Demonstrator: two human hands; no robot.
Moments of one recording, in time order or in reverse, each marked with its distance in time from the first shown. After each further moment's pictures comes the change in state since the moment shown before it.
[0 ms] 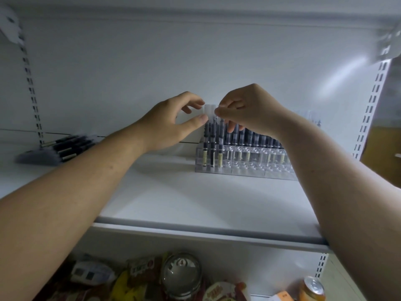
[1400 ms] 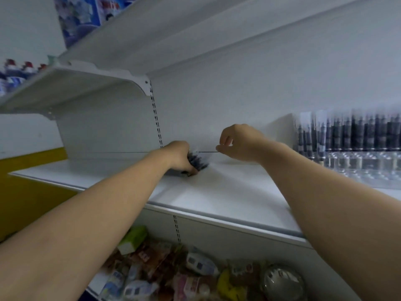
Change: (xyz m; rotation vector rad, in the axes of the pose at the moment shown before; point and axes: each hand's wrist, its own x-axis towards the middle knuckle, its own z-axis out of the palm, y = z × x) left_hand -0.080 -0.096 -0.125 0.737 -0.403 -0.783; right_hand 0.076 -0.095 0.159 -0.053 -0.157 -0.139
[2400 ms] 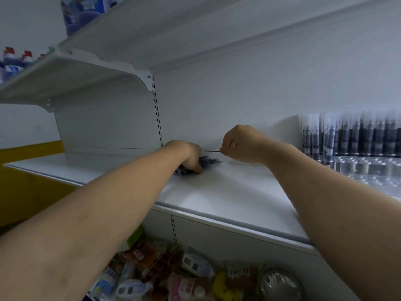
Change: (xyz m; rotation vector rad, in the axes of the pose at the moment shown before) left_hand 0.023 0.027 -0.002 0.258 -0.217 -0.002; right_hand 0.006 0.004 0.007 0.073 -0.032 -0.010
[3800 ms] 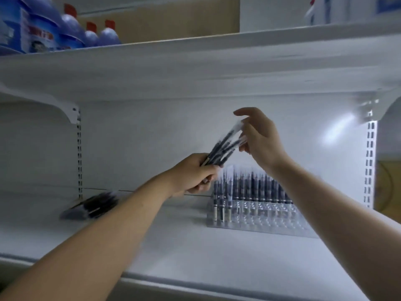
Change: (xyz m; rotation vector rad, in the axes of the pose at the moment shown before) left_hand -0.073 0.153 -0.082 -1.362 0.121 0.788; right_hand -0.098 0.049 -0.185 0.573 0.639 -0.052
